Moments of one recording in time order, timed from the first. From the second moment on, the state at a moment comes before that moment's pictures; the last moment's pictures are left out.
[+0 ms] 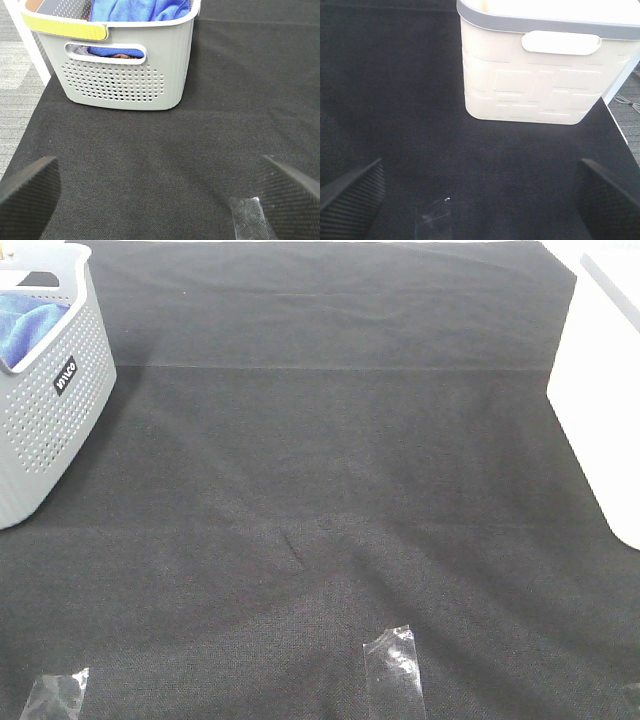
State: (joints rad) left arm 0.10 0.00 -0.51 -0.01 1.05 0.00; right arm -0.01 0.00 -0.50 -0.13 1.06 0.03
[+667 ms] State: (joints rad) left arm 0.10 0.00 -0.51 -0.01 1.05 0.00; right arm -0.01 0.00 -0.50 -0.13 1.06 0.03
